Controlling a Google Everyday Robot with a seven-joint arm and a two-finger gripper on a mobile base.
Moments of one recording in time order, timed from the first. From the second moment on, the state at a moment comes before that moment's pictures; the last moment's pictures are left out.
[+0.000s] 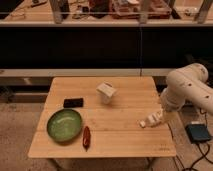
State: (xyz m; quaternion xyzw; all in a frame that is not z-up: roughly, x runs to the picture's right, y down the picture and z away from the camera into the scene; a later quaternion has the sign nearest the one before) arm 0.285 0.105 0.684 -0.28 0.02 0.02 0.96
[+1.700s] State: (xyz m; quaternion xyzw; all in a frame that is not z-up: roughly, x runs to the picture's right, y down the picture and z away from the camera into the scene) arm 0.284 0.105 0.684 -0.28 0.02 0.02 0.96
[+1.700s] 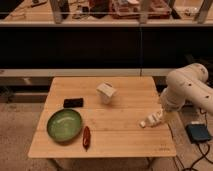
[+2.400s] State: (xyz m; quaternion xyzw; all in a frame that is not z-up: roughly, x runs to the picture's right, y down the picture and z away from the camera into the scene) arm 0.286 0.106 0.684 -0.28 0.02 0.01 0.96
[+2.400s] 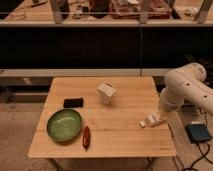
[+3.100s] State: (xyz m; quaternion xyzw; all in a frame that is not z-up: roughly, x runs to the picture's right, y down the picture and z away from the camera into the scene) arm 0.247 0.108 0.674 -0.28 0.02 0.02 0.96
